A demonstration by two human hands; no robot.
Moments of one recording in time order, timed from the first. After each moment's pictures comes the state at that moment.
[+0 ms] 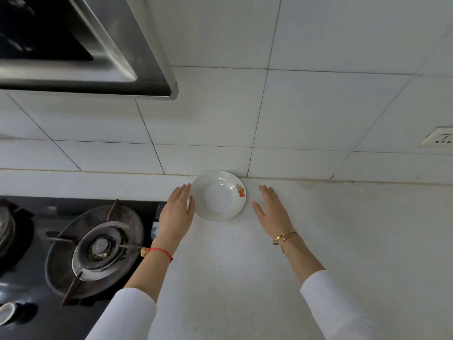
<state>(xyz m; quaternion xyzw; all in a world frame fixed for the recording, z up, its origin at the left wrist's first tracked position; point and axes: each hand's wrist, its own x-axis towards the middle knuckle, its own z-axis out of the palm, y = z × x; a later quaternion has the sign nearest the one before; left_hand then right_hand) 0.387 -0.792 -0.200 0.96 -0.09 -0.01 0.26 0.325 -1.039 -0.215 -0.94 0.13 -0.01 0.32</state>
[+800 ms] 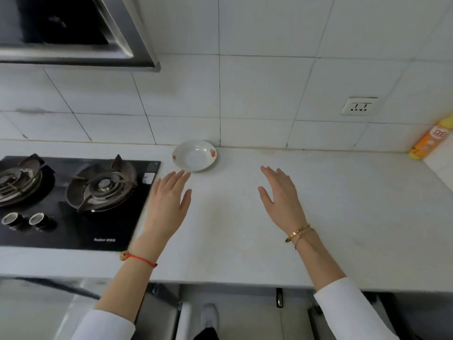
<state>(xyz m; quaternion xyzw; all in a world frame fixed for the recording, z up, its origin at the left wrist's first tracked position) 0.098 -0.815 -0.121 0.95 -0.19 0.15 0.21 0.038 -1.083 -0.123 -0.95 0.05 -0.16 0.26</state>
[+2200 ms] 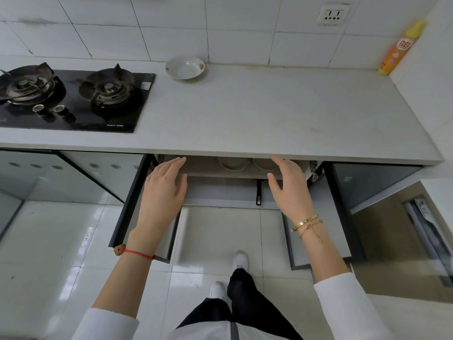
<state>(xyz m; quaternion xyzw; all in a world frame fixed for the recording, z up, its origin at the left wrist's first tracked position) -0.284 -0.782 -0.137 0.94 -0.16 0.09 0.28 -0.342 -1.058 -0.149 -0.94 0.11 -0.11 0.30</state>
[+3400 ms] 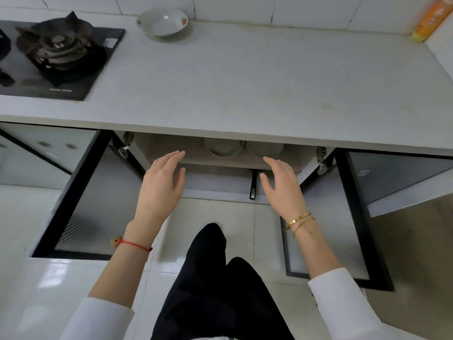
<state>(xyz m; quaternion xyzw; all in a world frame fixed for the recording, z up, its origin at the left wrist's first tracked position) -0.235 -0.867 -0.303 0.95 -0.14 0.07 0.29 -0.286 -1.133 -0.321 -0.95 0.08 -0.06 0.29</state>
